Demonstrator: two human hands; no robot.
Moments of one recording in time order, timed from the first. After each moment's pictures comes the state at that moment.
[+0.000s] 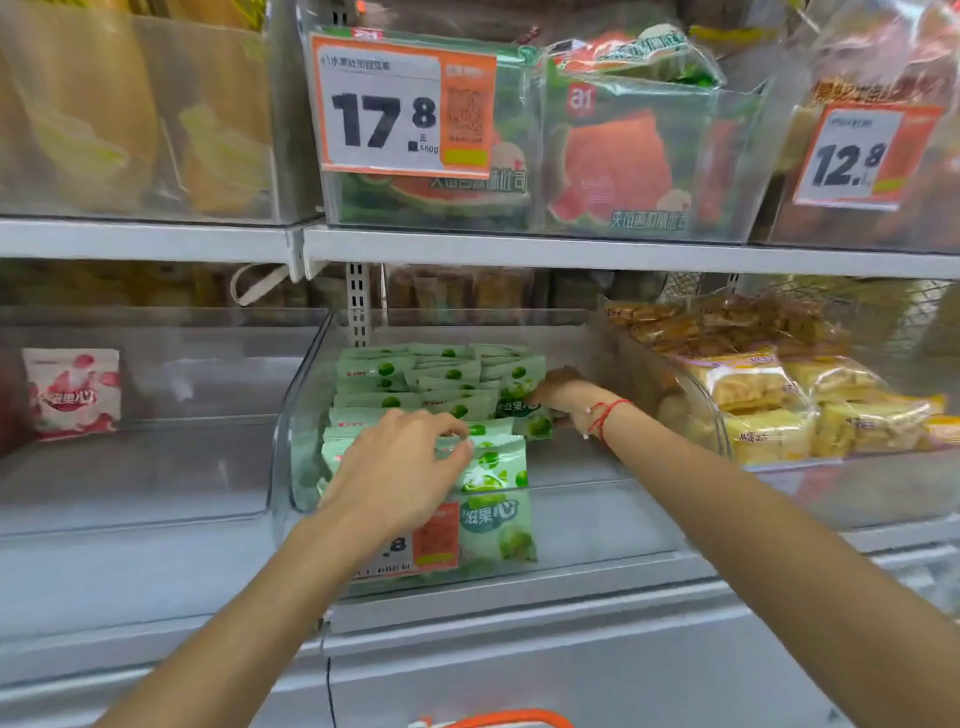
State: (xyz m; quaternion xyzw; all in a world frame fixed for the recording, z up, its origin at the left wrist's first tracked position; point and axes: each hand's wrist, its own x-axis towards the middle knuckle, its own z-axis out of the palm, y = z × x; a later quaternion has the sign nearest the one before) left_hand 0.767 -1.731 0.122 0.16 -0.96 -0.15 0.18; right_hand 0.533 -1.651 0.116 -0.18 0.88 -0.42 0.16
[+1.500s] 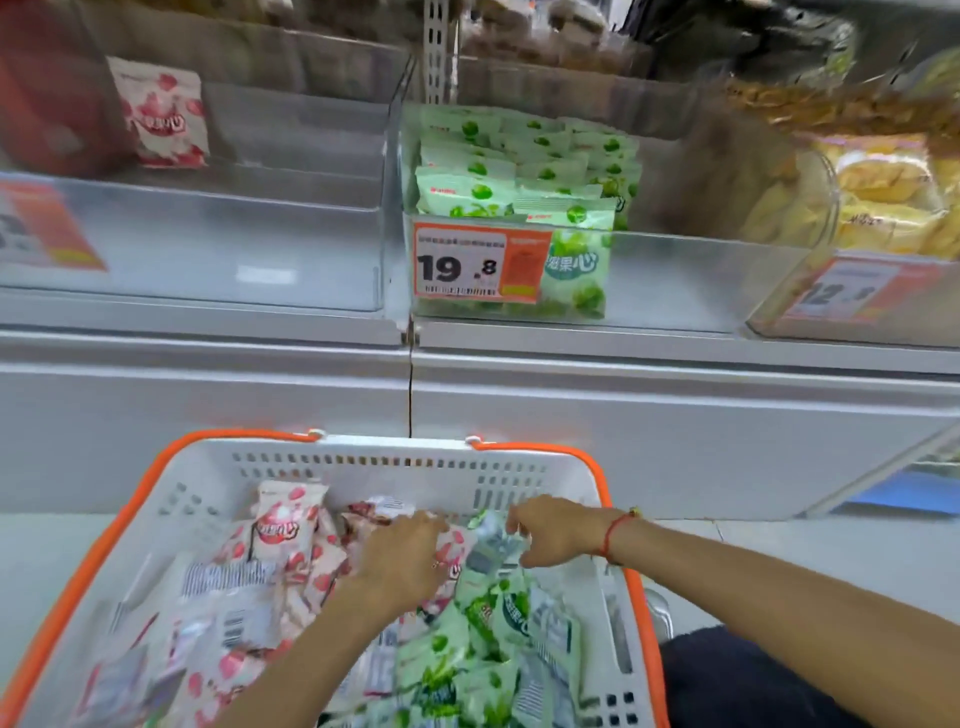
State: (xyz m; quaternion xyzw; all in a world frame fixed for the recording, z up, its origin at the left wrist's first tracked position) left_hand 0.920 -1.670 -0.134 0.22 -0.95 -0.17 -0.15; right_hand 0.769 -1.550 -0.093 -0.48 0.80 0.09 0.36
